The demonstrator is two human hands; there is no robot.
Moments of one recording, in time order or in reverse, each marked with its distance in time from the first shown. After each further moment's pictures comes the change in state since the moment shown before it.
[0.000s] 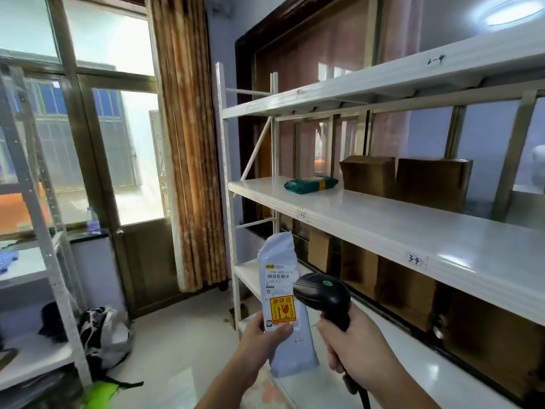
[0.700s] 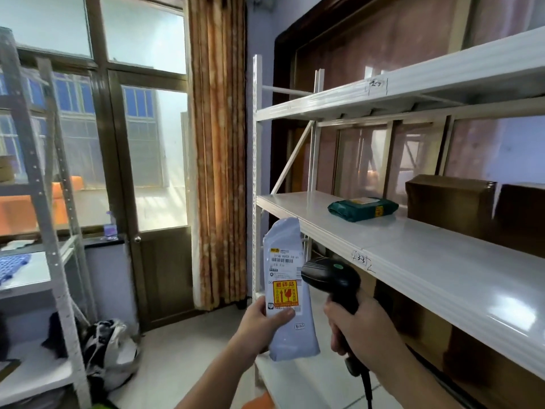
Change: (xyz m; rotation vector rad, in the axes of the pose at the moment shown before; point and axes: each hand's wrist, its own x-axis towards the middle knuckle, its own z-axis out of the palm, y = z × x) left_hand 0.218 0.084 -0.115 0.024 0.165 0.058; right_hand 0.267 -0.059 0.062 0.039 -0.042 -0.190
